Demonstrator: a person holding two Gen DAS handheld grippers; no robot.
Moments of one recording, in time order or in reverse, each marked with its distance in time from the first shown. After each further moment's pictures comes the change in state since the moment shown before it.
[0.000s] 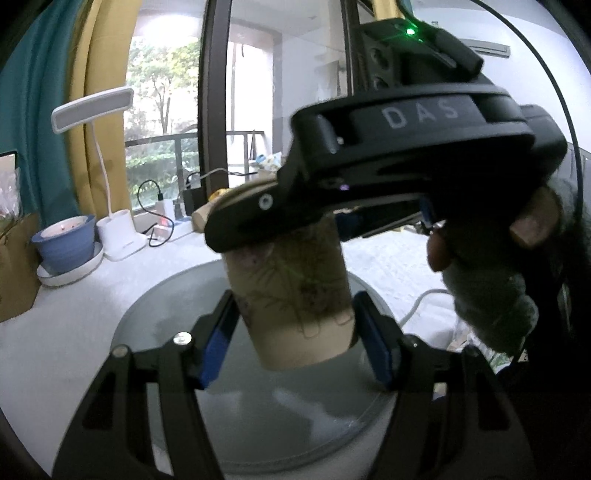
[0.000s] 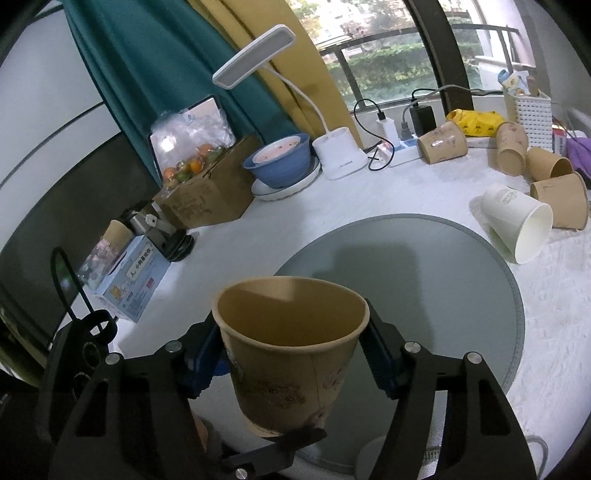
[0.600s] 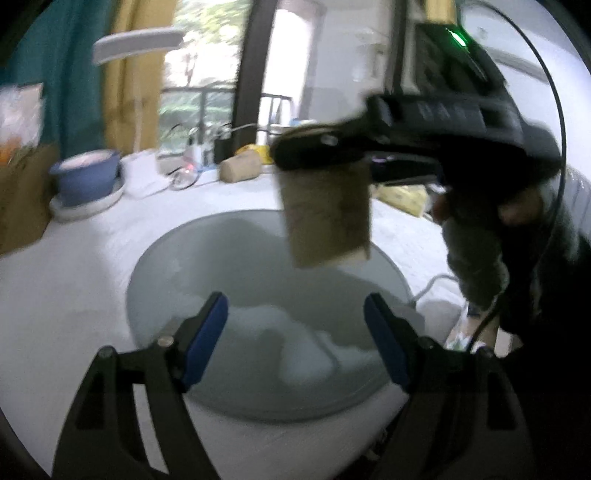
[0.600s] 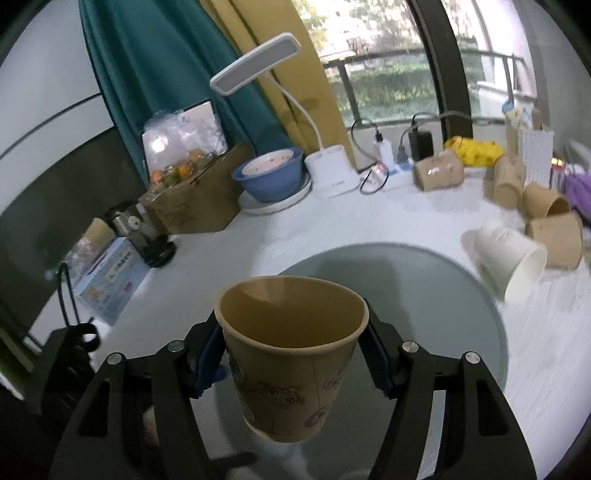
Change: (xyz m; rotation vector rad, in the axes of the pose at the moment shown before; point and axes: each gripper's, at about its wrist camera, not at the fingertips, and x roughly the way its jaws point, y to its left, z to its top) left arm -0.016 0.040 -0.015 -0.215 0.130 0.027; right arm 0.012 0.000 0.017 -0.093 -0.057 -0.085
